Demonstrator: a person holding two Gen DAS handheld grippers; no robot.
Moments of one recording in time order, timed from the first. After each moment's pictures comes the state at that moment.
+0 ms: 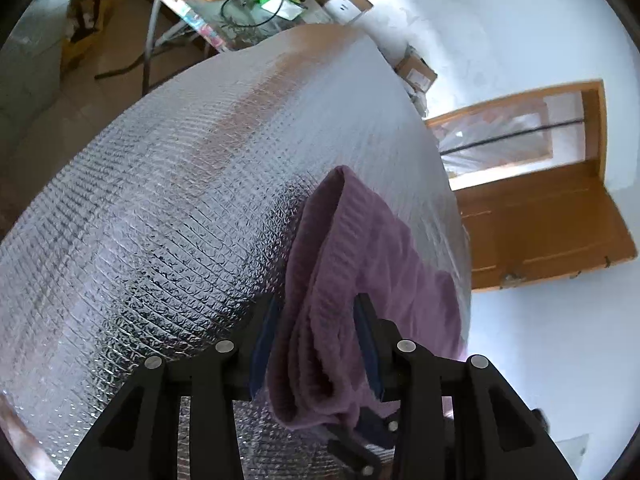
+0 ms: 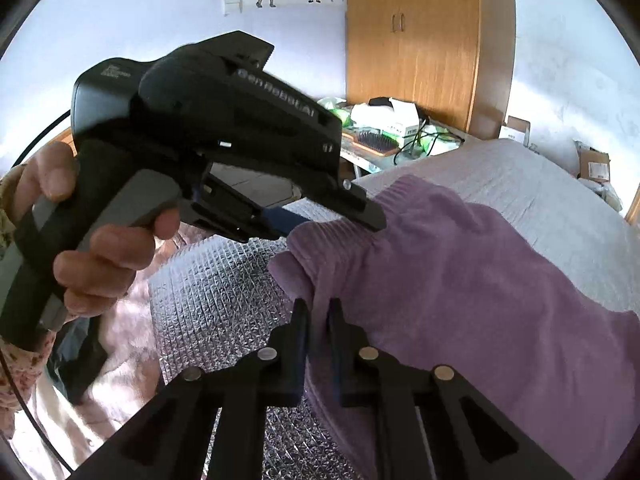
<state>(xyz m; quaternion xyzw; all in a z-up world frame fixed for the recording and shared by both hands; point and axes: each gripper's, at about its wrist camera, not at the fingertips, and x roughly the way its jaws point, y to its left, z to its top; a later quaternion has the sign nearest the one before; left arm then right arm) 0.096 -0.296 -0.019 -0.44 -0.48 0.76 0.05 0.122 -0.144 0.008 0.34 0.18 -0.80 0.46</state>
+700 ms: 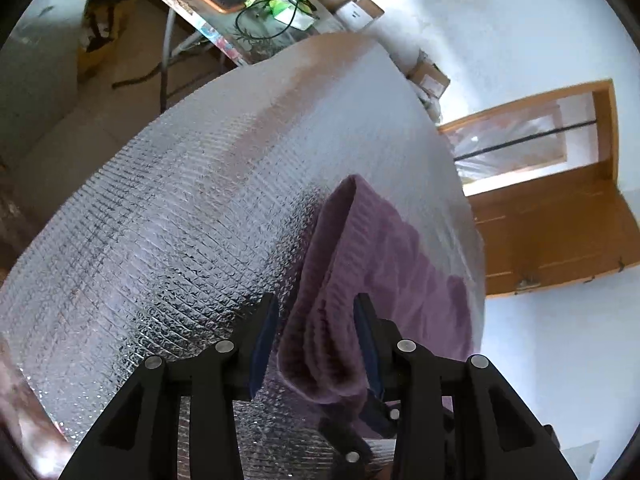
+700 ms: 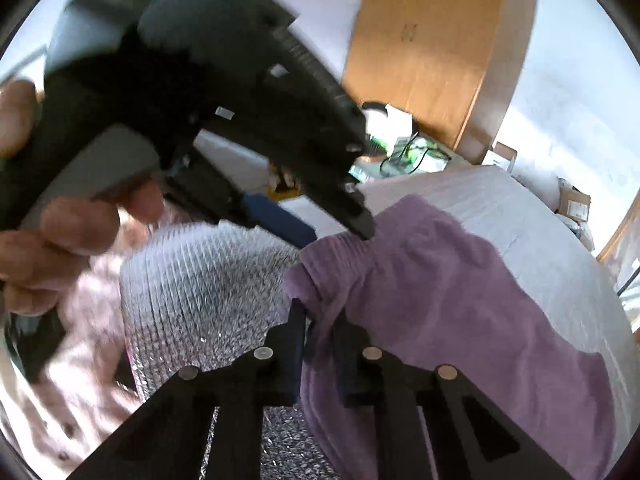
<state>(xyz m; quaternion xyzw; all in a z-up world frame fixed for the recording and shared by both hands) 0.103 -0.296 -0.005 -0.46 -0.46 0.76 0.02 0.142 -0.169 0.013 0.30 0.26 -0.82 0.42</state>
